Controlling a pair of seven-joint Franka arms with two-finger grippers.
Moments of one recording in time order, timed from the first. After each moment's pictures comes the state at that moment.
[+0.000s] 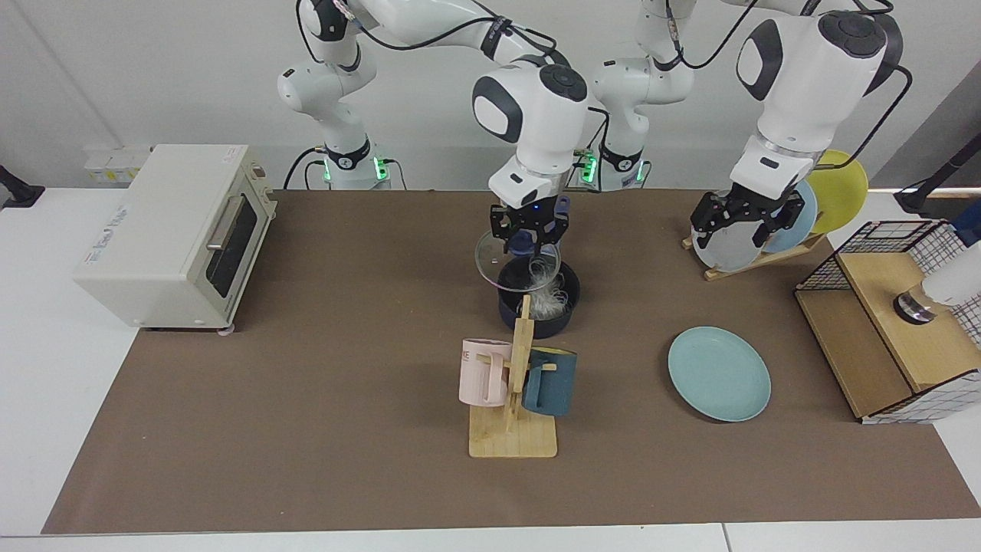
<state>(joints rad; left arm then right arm) -0.05 0.06 -0.04 -1.61 0.02 1.73 -0.03 0.75 0.45 -0.03 -1.37 -0.10 1.81 0.86</state>
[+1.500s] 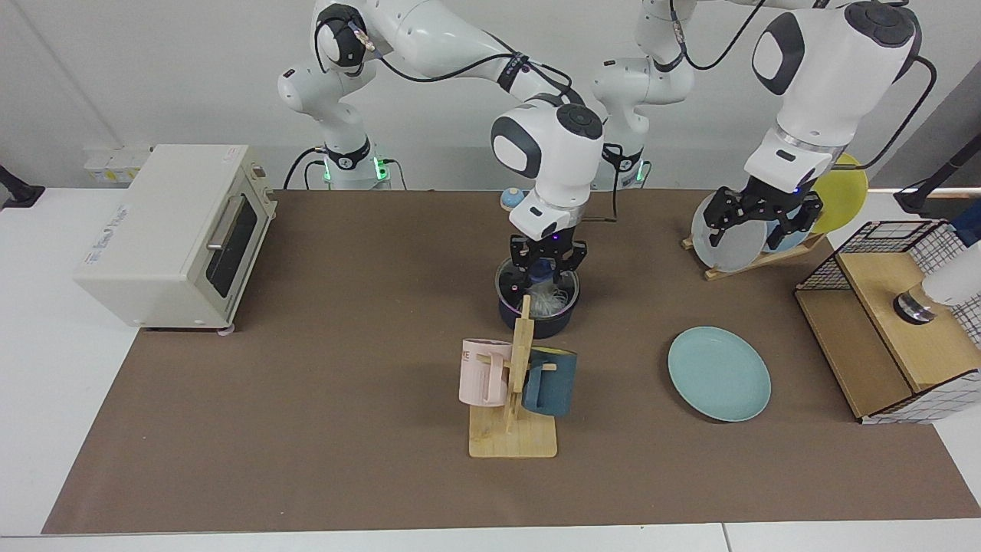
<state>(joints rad) -0.05 0.09 -0.01 -1.54 0.01 1.71 0.08 0.76 0.57 -0.04 -1.29 -0.10 1.89 0.86</state>
